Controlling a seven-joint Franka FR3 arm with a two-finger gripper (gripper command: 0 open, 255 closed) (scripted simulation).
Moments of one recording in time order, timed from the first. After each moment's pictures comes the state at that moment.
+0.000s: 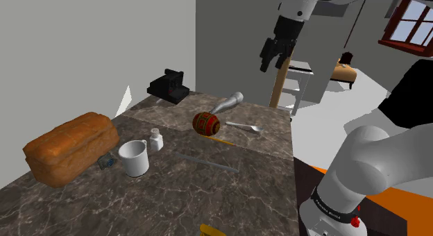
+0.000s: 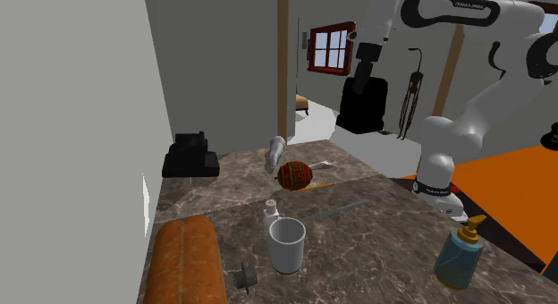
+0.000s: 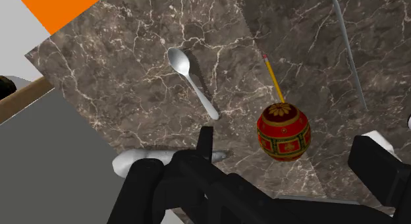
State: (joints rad) arm 0.01 -0.79 -0.05 -2.27 -0.01 1.66 0.06
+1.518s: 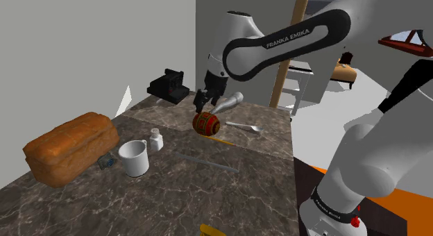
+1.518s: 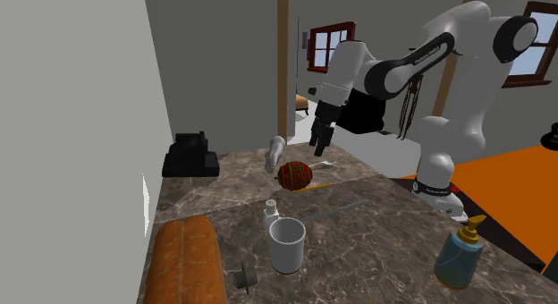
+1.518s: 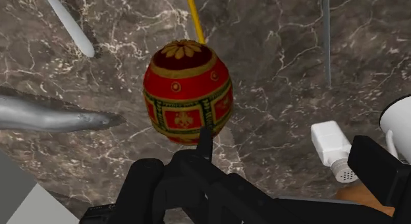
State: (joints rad) arm 0.15 -0.32 0.14 -2.38 0.06 2.34 0.11
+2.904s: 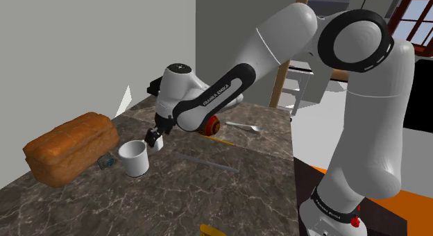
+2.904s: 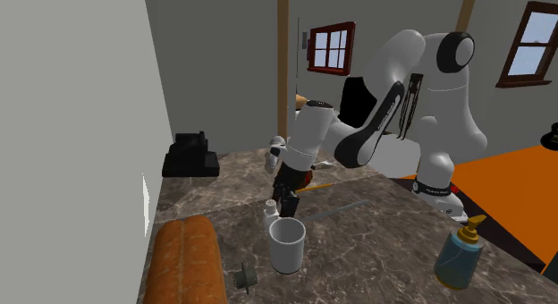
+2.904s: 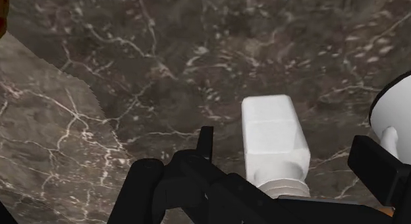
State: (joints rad) arm 0.25 0.30 0.22 -2.06 -0.20 2.70 0.29
